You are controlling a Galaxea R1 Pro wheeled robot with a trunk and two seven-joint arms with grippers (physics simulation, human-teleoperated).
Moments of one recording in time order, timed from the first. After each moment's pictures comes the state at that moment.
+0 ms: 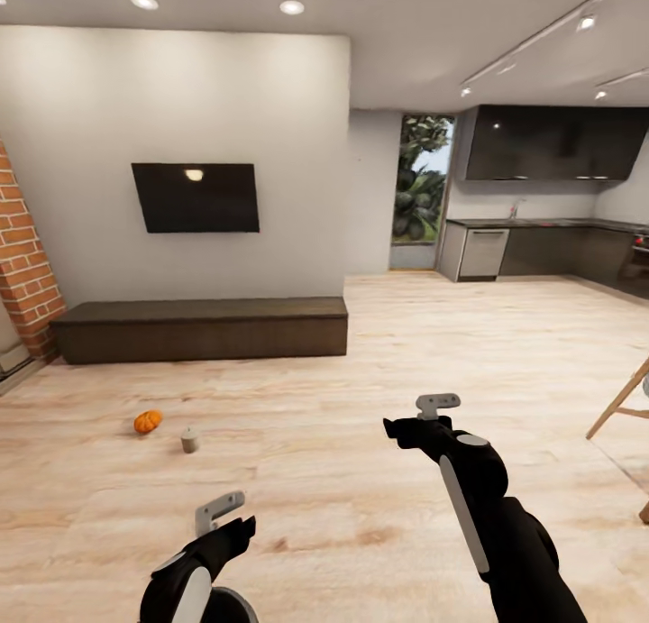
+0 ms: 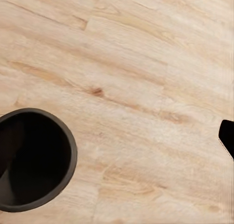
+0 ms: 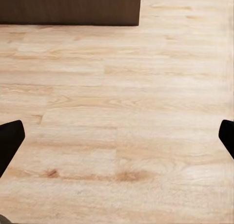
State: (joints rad) left arm -0.09 -0.12 -0.04 -1.40 0.42 0.58 0.38; right arm -0.39 0.06 0.09 -1.56 0.01 0.86 0.01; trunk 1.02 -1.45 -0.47
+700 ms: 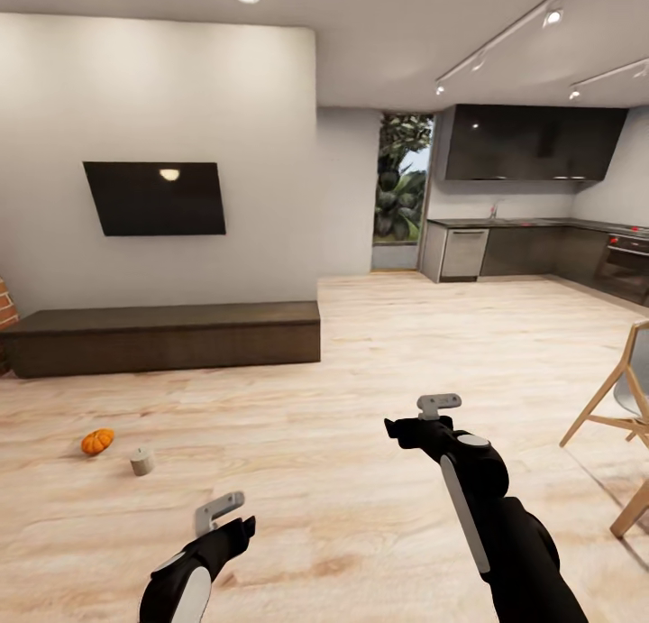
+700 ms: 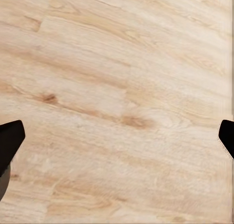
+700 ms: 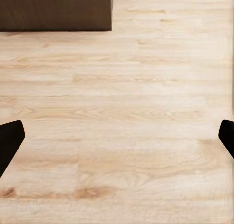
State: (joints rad) left arm -0.09 -0.12 -0.04 -1.40 0.42 0.58 0.38; right arm -0.40 0.05 0.09 -1.56 0.01 0.86 0.01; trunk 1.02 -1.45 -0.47
